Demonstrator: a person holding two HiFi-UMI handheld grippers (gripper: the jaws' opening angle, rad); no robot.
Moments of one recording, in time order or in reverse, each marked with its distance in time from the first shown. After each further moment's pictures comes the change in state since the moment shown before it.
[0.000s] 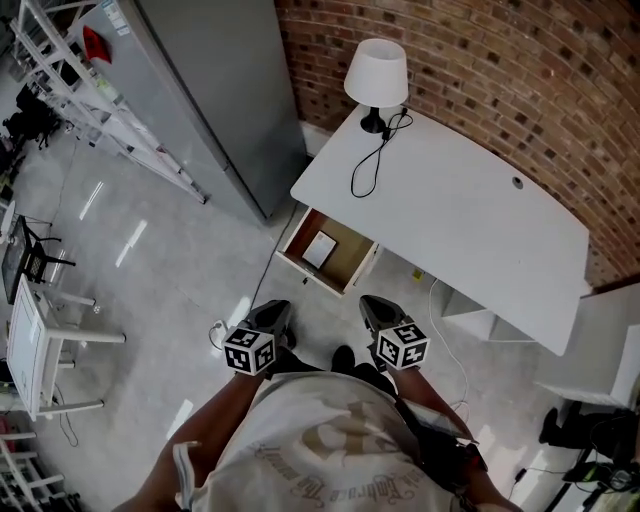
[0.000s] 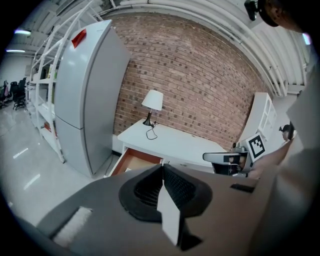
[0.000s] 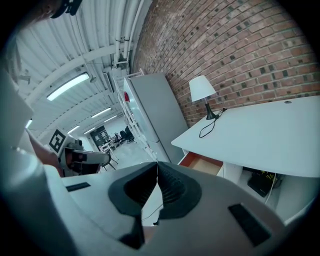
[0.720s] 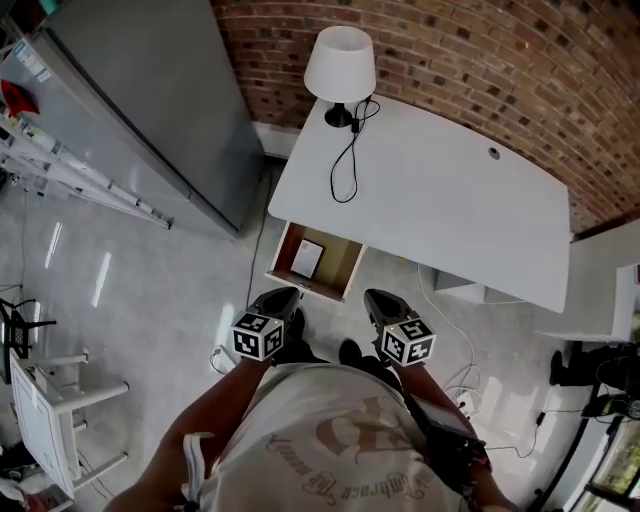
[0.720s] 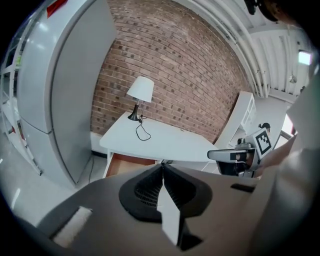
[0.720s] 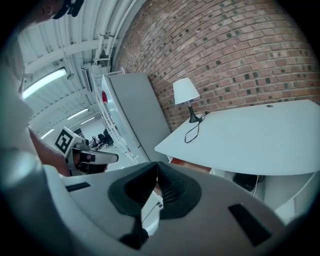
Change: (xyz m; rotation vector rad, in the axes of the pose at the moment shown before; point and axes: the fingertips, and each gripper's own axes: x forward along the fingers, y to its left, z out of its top) left arm 0.097 0.060 0.053 0.087 0.120 -0.245; right arm 0.052 -0.026 0.035 0.074 -0.022 -0.239
